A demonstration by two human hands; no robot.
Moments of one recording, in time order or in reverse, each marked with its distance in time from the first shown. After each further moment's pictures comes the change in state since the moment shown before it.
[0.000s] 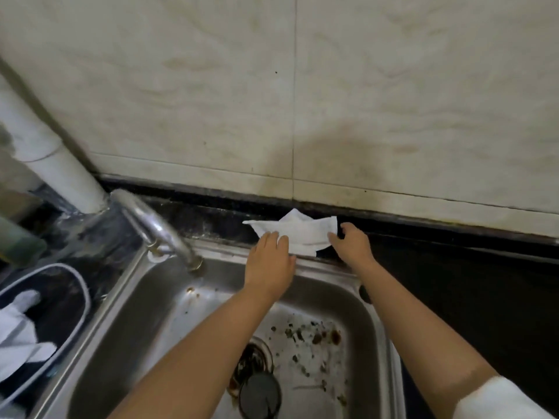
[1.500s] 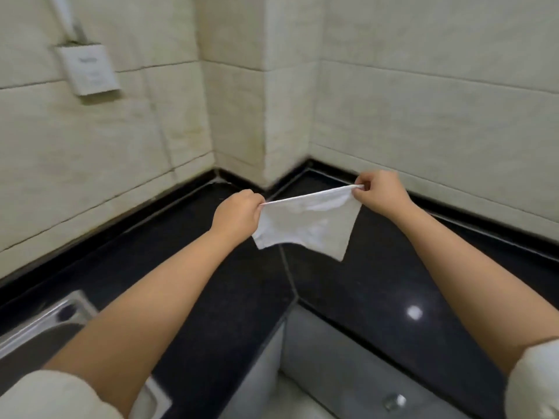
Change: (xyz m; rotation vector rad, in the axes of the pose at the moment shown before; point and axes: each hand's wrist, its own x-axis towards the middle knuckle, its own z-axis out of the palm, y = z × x) left_hand -0.277 0.409 -0.051 -0.224 0.150 1.228; right_hand -0.571 0.270 -0.313 -0.182 0.981 0.517
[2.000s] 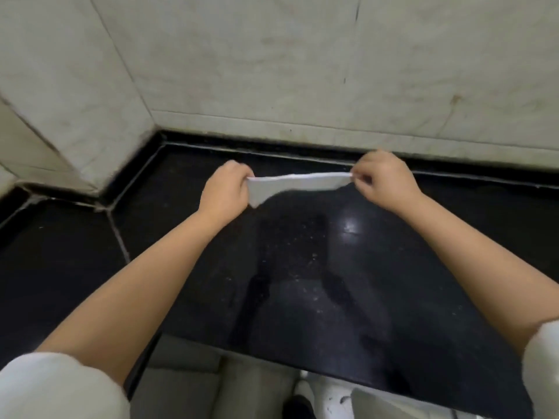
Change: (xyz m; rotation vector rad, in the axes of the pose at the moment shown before) left_hand 0.120 0.263 0.181 -0.205 -0.153 0.306; right_hand -0.045 0.321 -0.096 -0.241 0.150 -0.046
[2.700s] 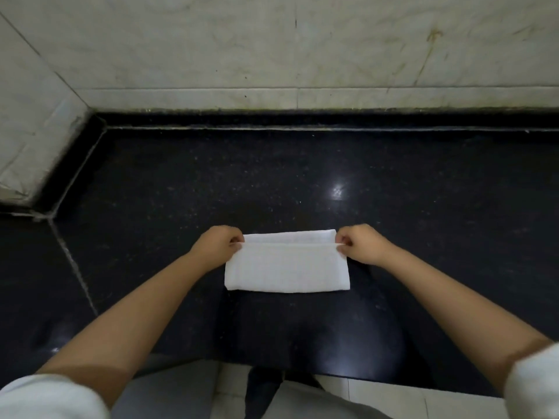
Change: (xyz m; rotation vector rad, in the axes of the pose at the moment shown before) left_hand -0.036 -0.015 0.125 0.038 -0.711 -0.094; right_hand -0.114 0.058 0.098 0.288 -0.692 0.479
